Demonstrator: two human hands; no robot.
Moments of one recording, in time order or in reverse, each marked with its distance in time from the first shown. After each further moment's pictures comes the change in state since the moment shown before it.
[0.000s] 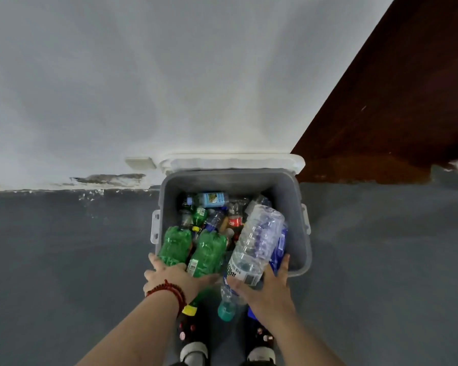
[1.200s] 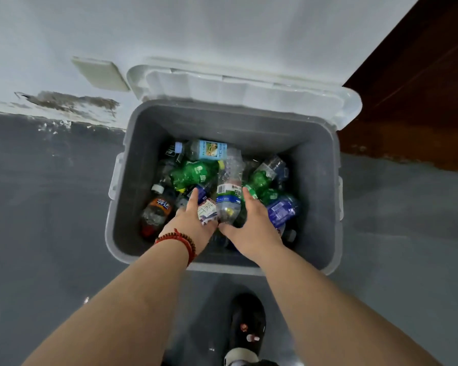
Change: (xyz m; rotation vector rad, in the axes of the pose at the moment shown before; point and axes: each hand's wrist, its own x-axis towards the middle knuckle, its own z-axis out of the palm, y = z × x) left_hand 0.186 0.080 0.115 -0.309 0.129 0.243; right_hand 0.215 0.050 0.053 -0.231 -0.100 -0.208
